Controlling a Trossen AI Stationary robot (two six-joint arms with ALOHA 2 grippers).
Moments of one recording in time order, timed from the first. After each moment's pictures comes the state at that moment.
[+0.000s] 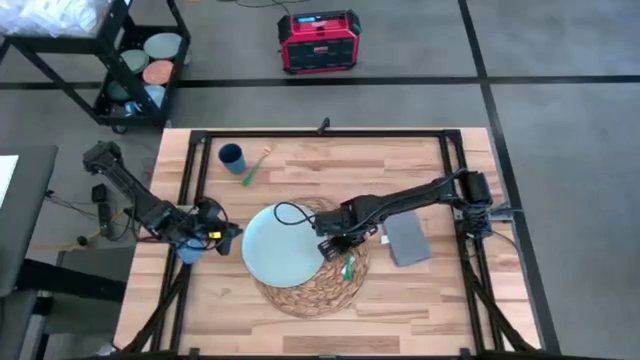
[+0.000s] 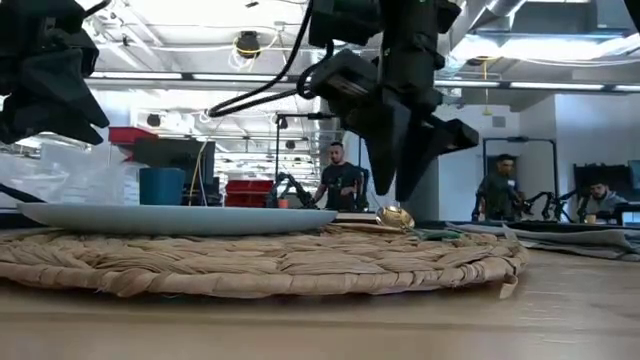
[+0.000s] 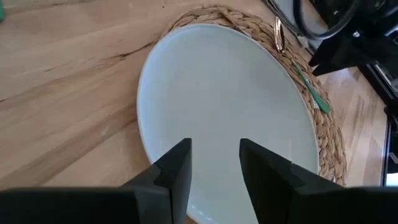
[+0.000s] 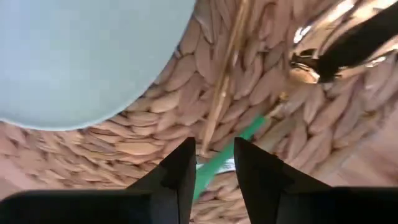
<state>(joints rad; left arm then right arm) -0.72 0.62 0.43 -0.80 -0.77 -1.53 0.10 1.98 1.46 -0.82 -0.16 1.11</state>
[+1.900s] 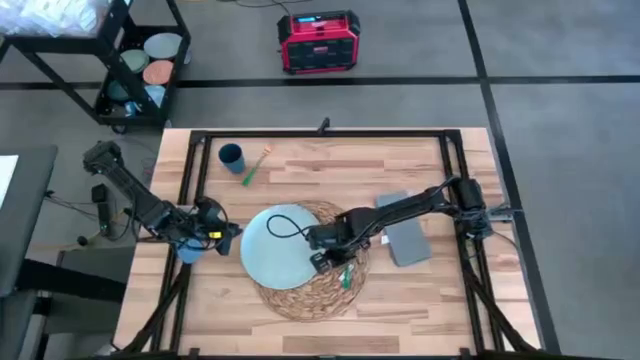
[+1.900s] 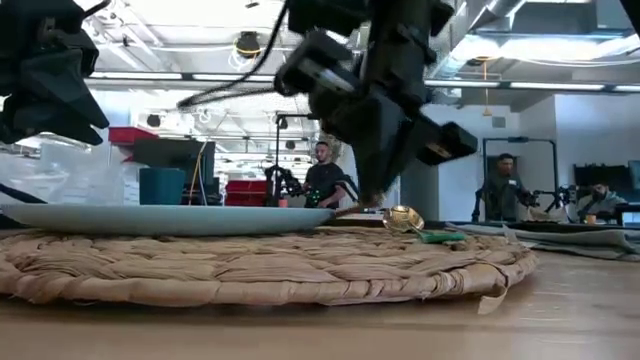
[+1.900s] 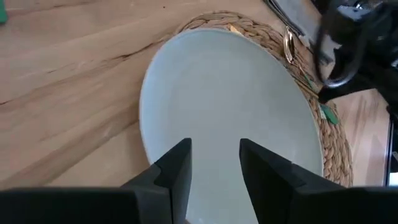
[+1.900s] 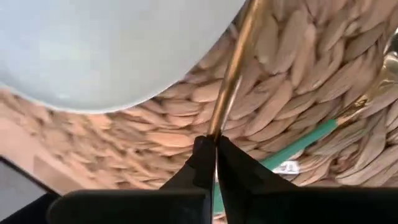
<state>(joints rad) -0.72 0.62 0.43 -0.80 -0.77 -1.52 0.18 2.04 1.56 -0.76 -0.24 1.24</state>
